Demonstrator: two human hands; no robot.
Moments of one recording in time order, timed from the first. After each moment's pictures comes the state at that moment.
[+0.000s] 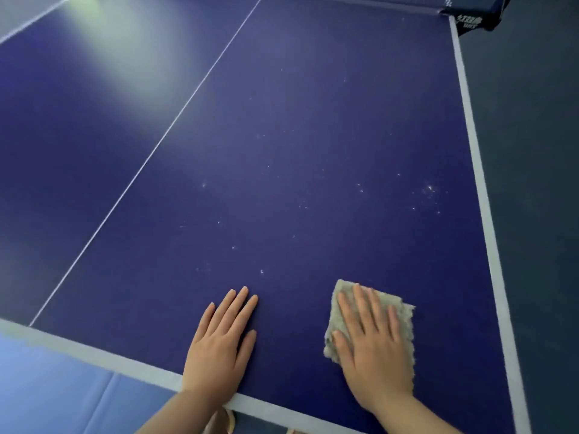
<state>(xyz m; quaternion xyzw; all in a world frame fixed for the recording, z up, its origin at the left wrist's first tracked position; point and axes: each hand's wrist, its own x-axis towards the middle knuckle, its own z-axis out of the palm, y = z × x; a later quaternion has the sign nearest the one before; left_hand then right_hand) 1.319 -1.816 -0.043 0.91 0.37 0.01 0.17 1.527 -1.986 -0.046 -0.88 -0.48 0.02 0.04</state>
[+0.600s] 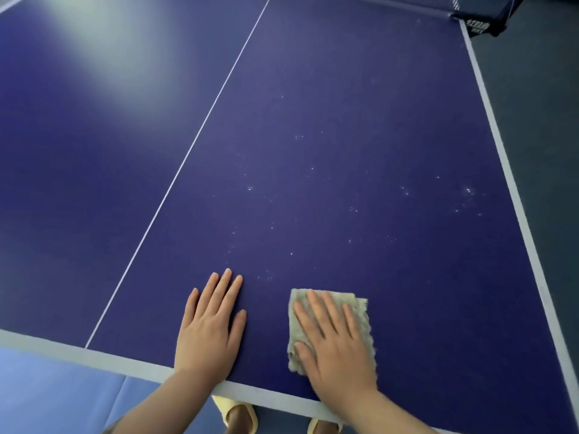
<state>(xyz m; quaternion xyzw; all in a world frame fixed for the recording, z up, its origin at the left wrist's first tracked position) 1.241 -1.700 -0.045 0.90 0.40 0.01 0.15 1.401 -1.873 -0.041 -0.83 -0.55 0.05 0.03</state>
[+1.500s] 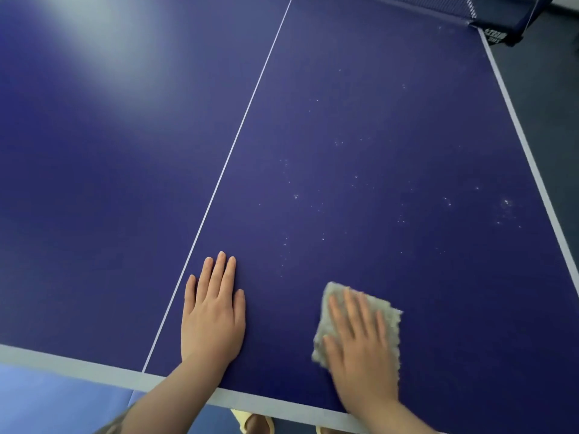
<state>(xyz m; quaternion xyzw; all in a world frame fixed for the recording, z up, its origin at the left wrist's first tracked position) 1.207 -1.606 -0.047 0.88 0.45 0.04 0.15 1.352 -1.808 -0.045 -0.89 -0.44 0.04 0.02</state>
